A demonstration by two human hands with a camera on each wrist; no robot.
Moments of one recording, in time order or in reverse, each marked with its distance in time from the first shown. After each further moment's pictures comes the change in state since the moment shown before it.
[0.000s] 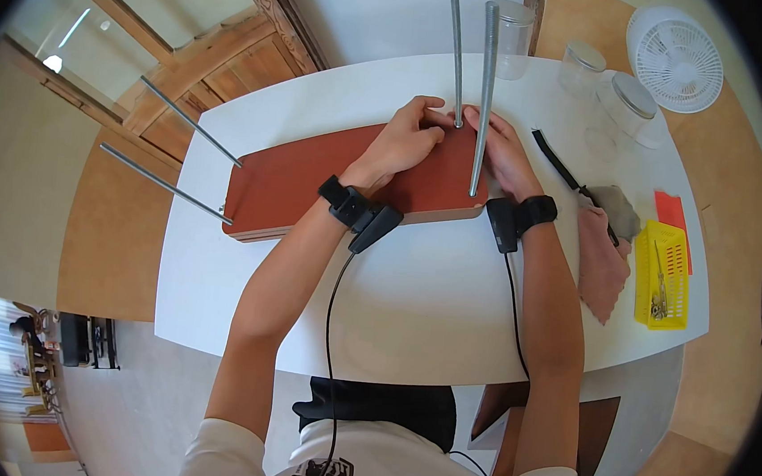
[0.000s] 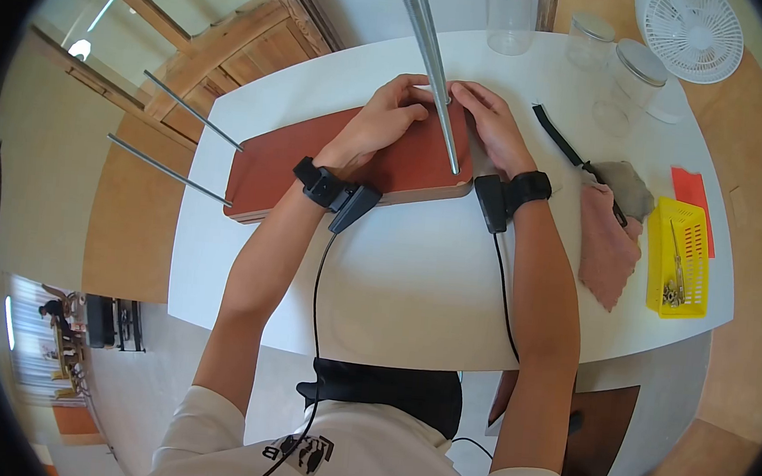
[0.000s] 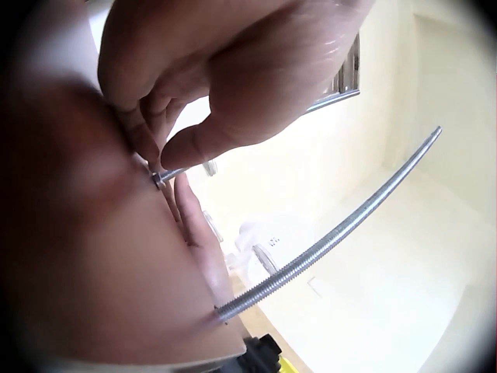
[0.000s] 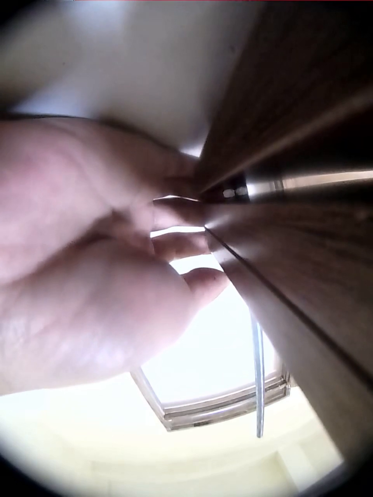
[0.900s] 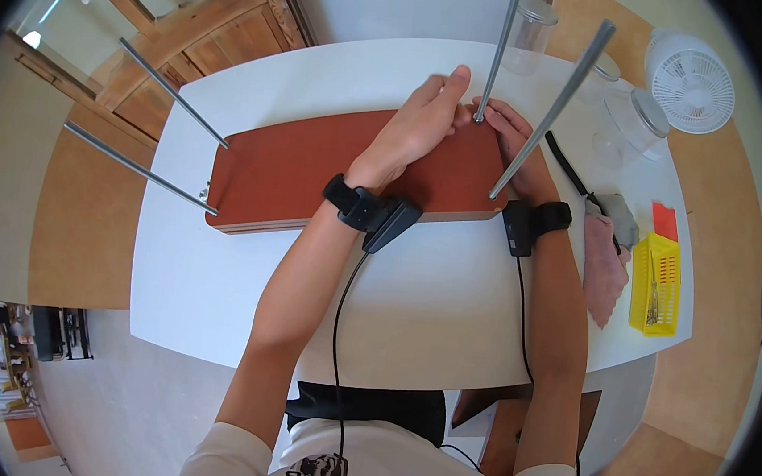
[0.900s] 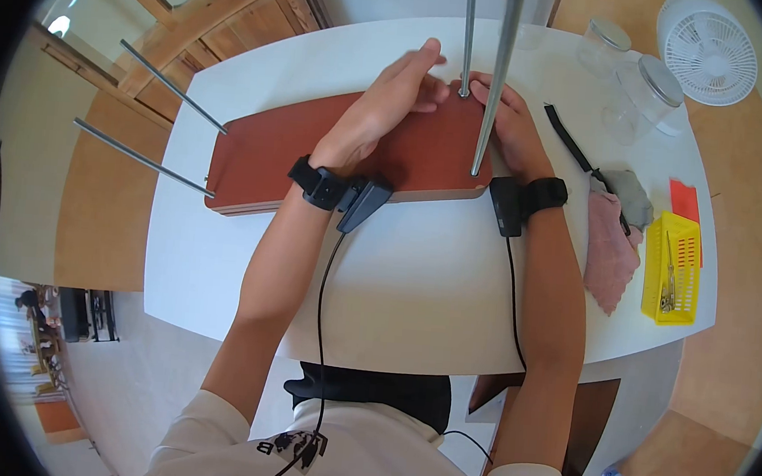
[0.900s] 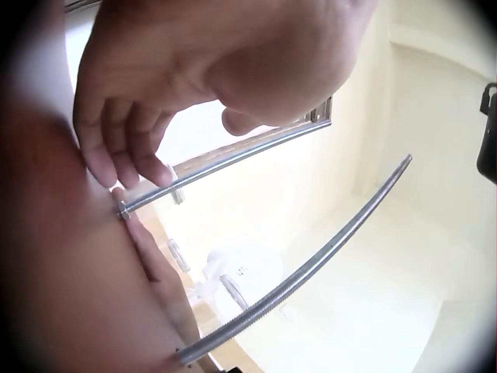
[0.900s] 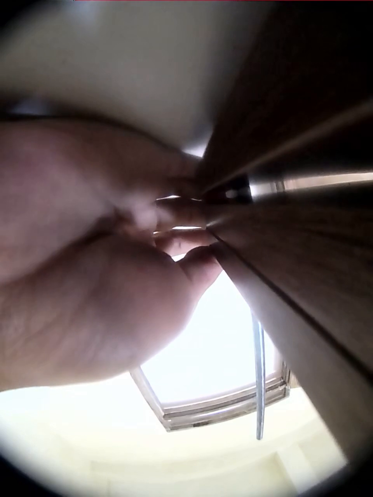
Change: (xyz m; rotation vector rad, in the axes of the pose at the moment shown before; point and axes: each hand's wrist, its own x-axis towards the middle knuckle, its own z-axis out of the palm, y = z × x) left_hand -0.013 0.021 -0.006 -0.133 0.065 -0.055; right_hand -0.001 0.000 -0.001 0.002 -0.053 0.000
